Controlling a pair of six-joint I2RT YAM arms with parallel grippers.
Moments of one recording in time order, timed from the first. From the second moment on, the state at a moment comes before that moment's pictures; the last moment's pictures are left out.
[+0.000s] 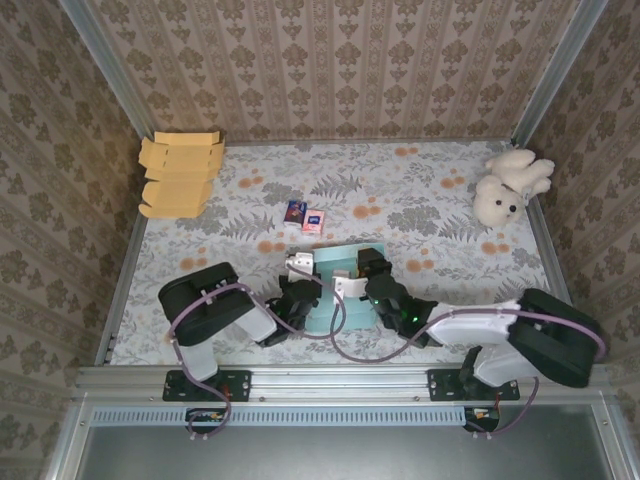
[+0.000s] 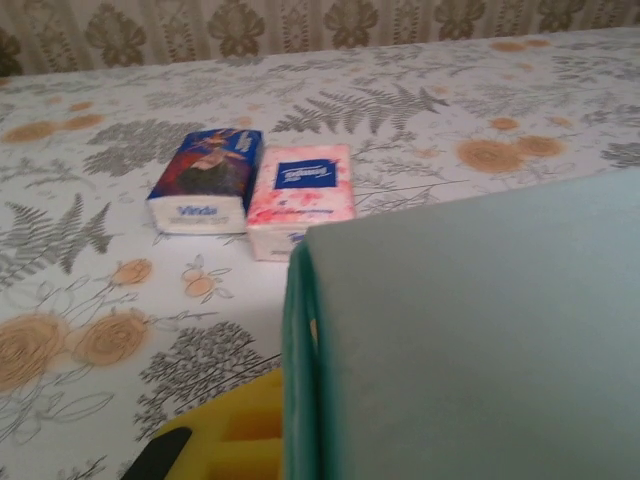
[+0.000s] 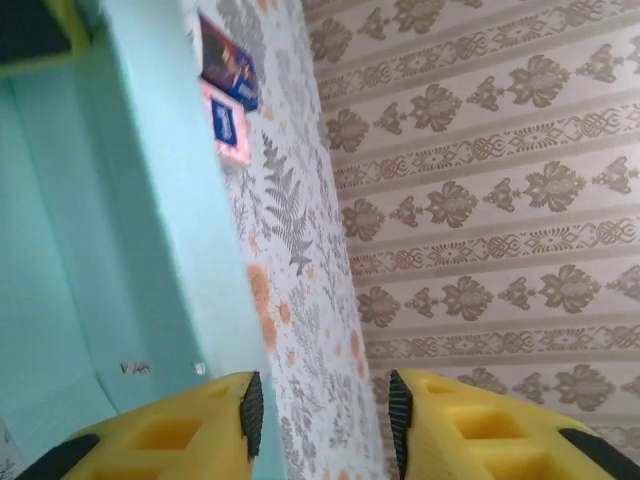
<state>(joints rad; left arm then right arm) -1.06 1.81 0.39 1.09 -0.77 -0.25 0.96 1.18 0.41 0.47 0.62 -1.06</state>
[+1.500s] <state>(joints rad) -0.87 1.84 0.42 1.11 -0.08 0.04 0.79 1.10 0.48 0.04 0.28 0.06</state>
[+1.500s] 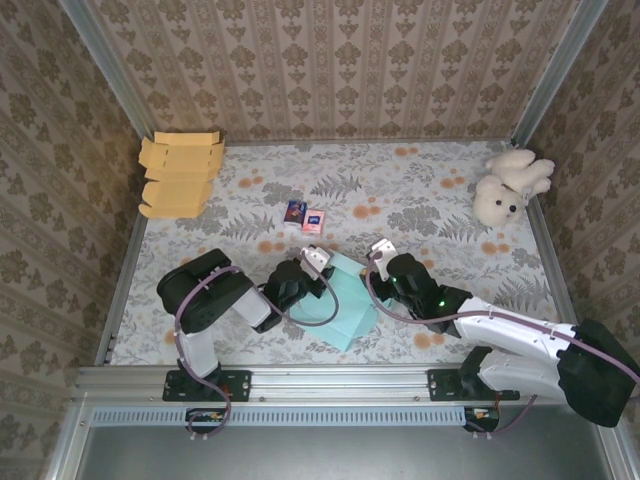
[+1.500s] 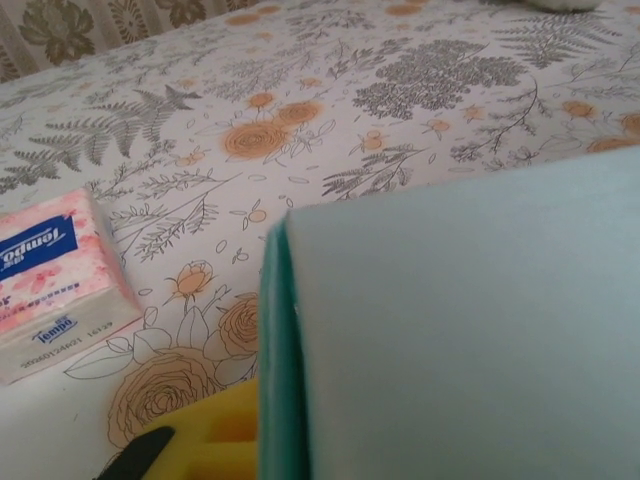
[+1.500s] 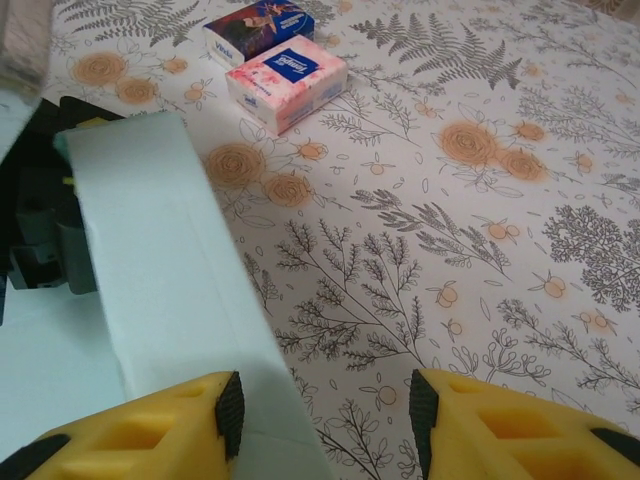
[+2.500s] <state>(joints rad) -0.84 1.68 0.35 1.00 -0.05 0.04 0.79 1.13 0.49 0.05 0.28 0.07</state>
